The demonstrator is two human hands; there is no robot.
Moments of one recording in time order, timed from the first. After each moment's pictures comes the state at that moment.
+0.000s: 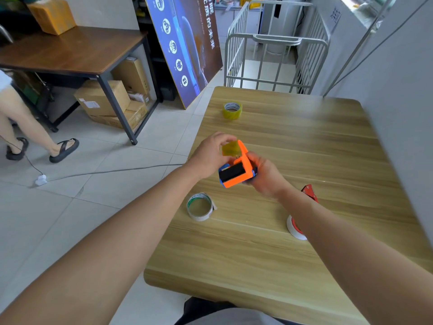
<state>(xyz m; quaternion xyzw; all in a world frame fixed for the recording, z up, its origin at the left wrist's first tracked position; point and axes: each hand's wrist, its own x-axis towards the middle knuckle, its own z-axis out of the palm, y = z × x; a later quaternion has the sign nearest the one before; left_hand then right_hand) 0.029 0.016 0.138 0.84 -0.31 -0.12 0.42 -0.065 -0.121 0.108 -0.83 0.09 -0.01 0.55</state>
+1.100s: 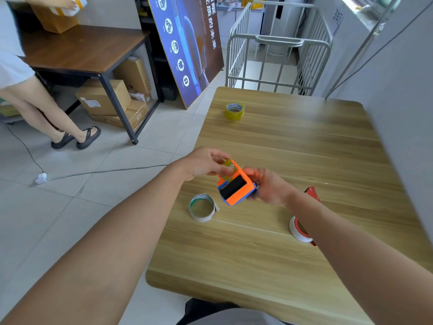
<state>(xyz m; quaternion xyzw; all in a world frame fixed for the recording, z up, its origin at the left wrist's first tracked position) 0.049 0.042 0.124 0.78 -0.19 -0.38 0.47 -0.074 -0.119 0.111 -0.83 0.04 0.12 0.54</state>
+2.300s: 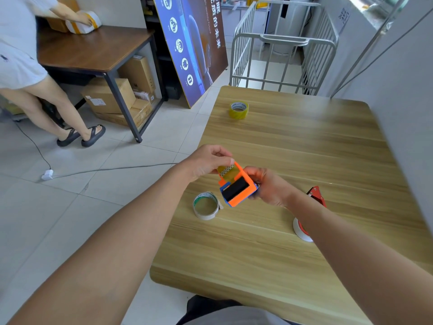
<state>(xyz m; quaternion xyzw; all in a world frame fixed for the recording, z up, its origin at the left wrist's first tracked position) 0.042 0.046 0.123 0.77 -0.19 -0.33 0.52 -0.072 -0.110 0.105 -0.83 0.02 0.11 0.55</state>
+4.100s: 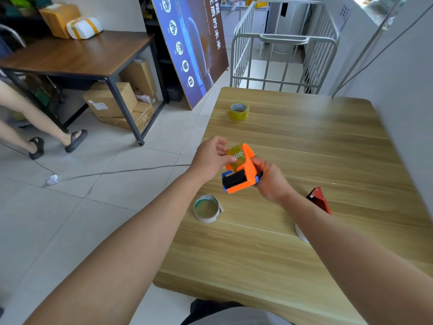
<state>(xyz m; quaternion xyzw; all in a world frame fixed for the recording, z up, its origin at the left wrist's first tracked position) 0.034 0.026 0.129 0.84 -0.19 -0.14 0.49 -0.054 -0.117 0.089 -0.86 0.10 -0.05 0.50</state>
